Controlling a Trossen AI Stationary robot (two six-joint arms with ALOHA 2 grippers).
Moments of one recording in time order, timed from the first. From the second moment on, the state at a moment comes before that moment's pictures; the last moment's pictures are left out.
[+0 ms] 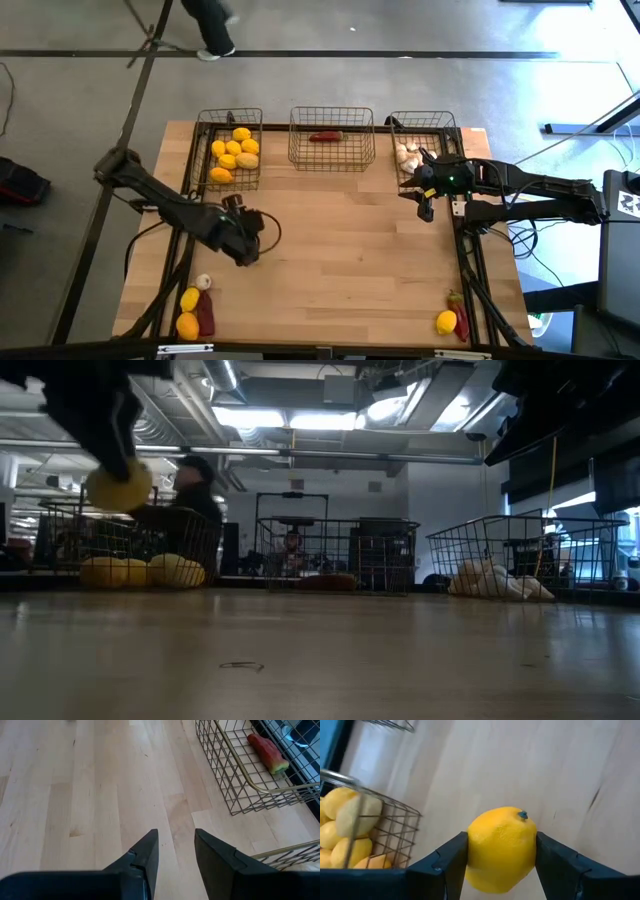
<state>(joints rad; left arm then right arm) -0.48 1.36 1.02 -1.11 -0.51 -0.77 -0.16 0.76 0.76 -0.70 0.00 0.00</state>
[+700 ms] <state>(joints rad) -0.38 1.00 1.02 -1.13 -0.75 -1.08 -0.16 0.76 0.76 -0.71 0.00 0.00</state>
